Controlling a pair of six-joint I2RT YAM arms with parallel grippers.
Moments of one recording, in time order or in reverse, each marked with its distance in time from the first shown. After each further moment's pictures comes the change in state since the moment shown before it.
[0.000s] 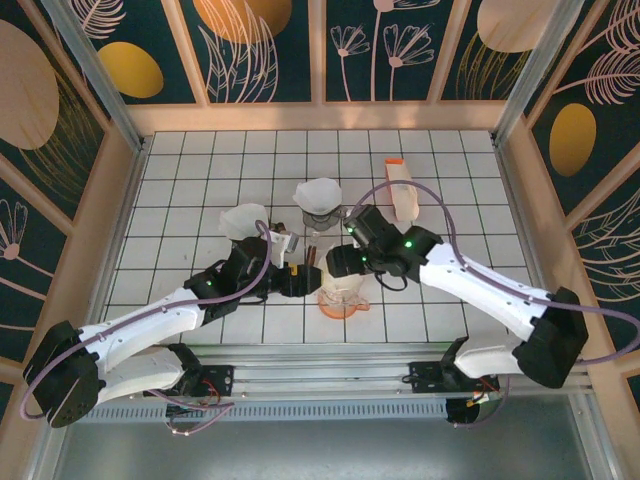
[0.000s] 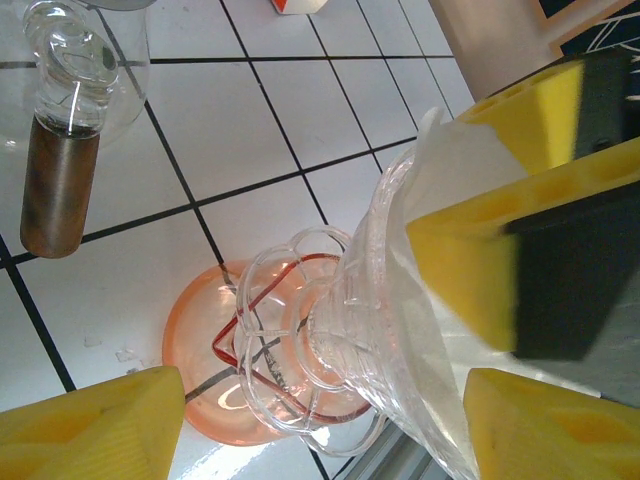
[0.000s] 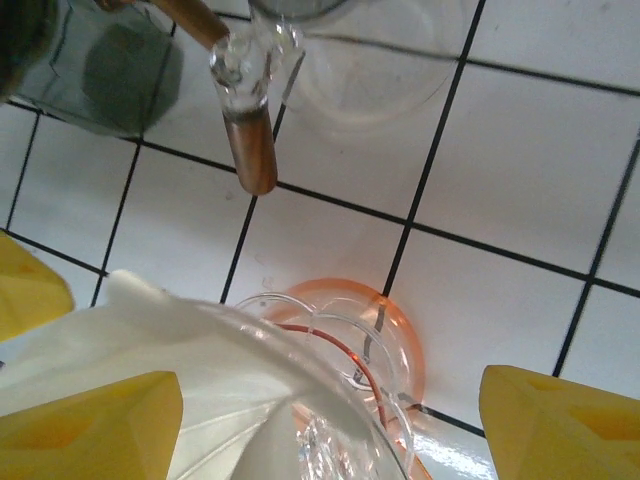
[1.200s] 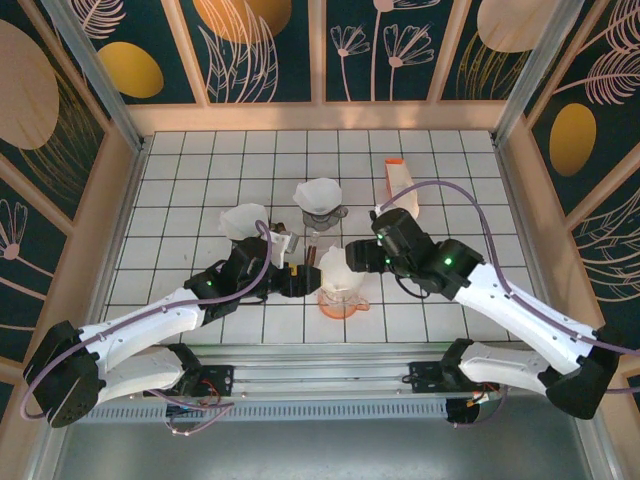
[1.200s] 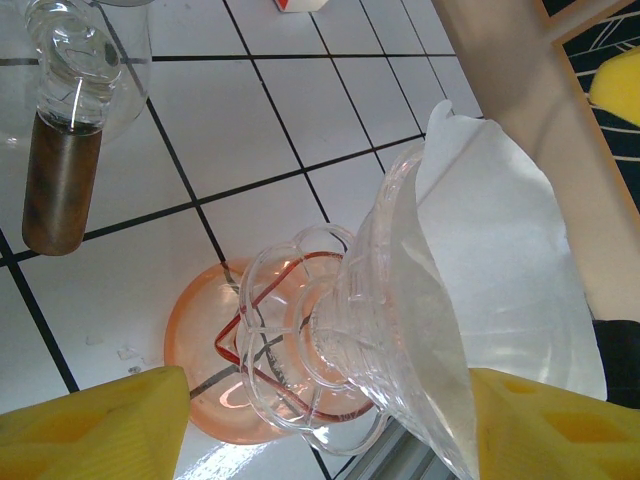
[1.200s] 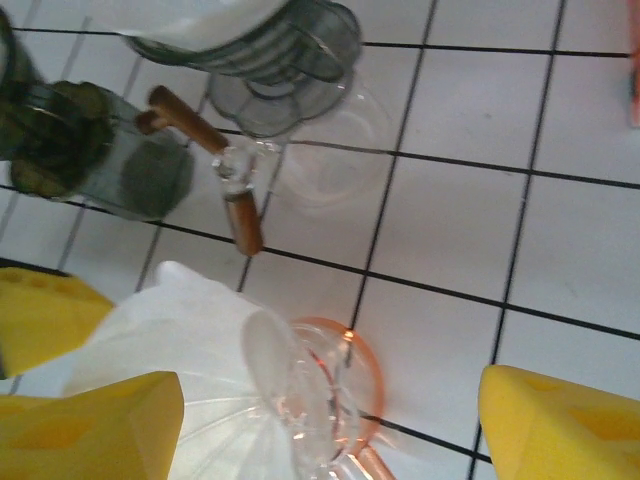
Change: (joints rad) left arm 0.000 0.001 -0.002 0.000 0.000 0.000; right arm -0.002 -0.219 -0.042 0.001 0.105 0.026
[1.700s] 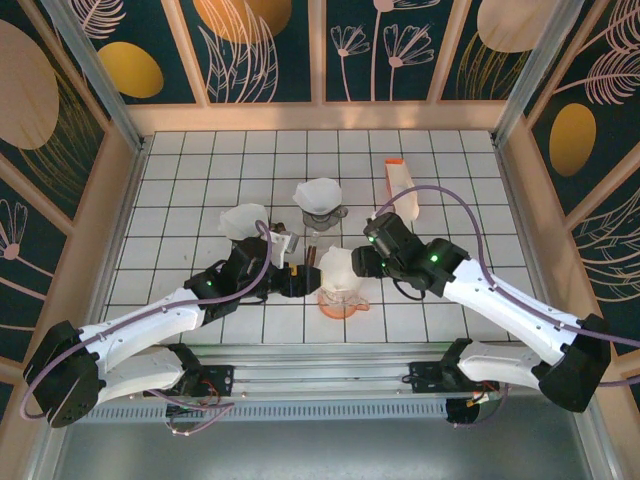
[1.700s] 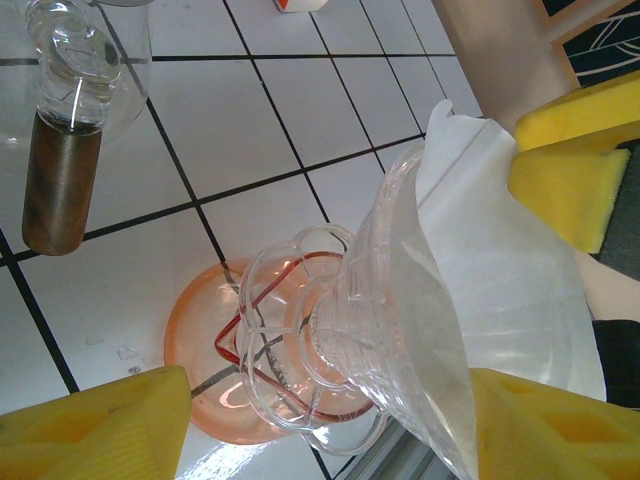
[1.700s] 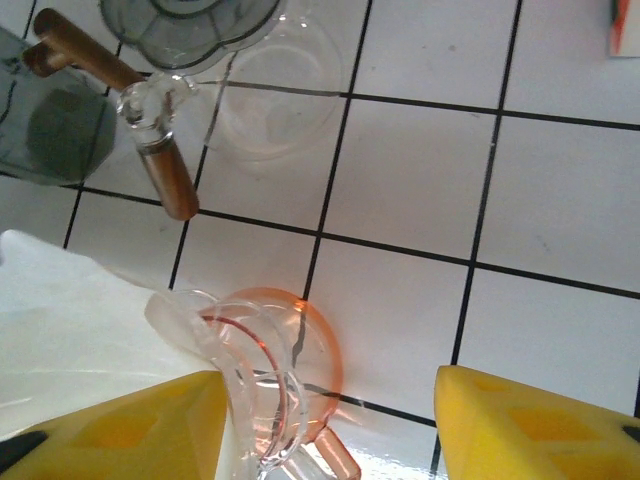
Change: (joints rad) left arm 0.000 0.000 0.000 0.000 0.000 0.000; right arm -0.014 0.061 -0.048 -0.033 0.034 0.019
